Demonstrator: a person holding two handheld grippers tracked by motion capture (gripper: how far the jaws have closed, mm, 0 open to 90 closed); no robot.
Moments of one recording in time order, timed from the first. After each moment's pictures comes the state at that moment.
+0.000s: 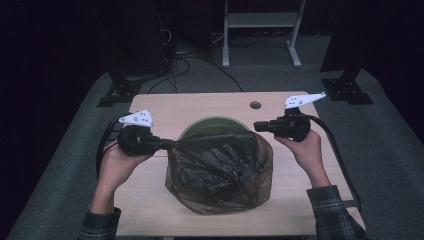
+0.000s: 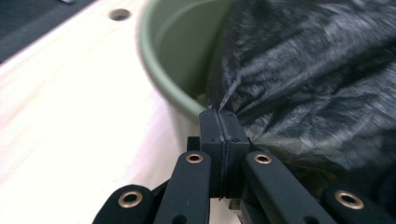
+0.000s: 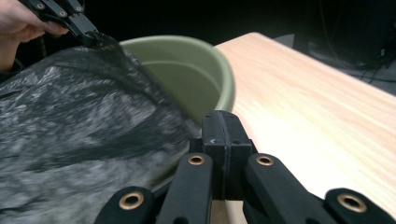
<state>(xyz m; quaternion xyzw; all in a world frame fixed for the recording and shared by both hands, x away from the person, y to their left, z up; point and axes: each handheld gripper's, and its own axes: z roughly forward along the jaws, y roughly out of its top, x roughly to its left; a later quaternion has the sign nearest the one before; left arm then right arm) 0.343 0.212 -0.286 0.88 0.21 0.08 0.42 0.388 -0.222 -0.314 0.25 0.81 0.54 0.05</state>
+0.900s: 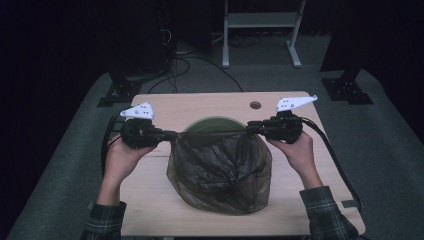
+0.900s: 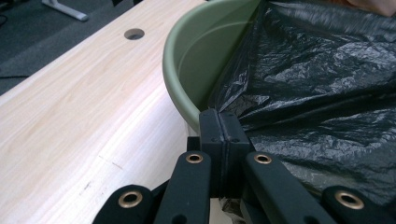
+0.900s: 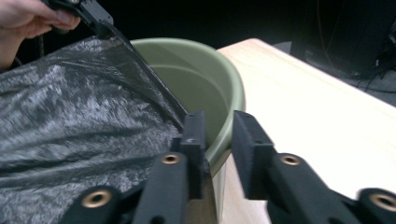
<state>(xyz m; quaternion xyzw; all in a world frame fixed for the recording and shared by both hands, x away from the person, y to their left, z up) 0.358 0.207 -0.283 0.86 0.21 0.09 0.45 0.386 -0.204 -0.319 0.23 0.80 0.54 0.07</state>
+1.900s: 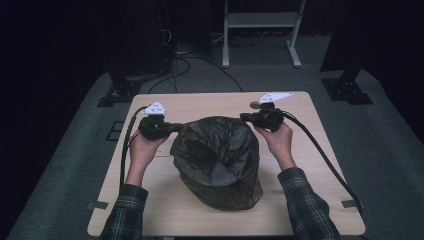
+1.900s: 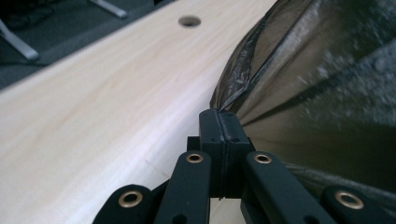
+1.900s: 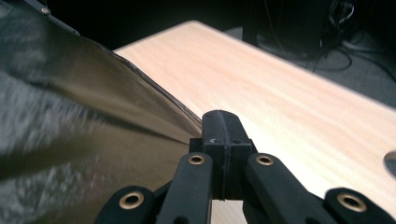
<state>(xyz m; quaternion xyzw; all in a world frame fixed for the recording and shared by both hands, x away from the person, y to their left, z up) 0.433 0.206 -0.372 0.84 0.28 0.12 0.45 0.462 -0.180 -0.377 0.31 0.80 0.50 0.11</state>
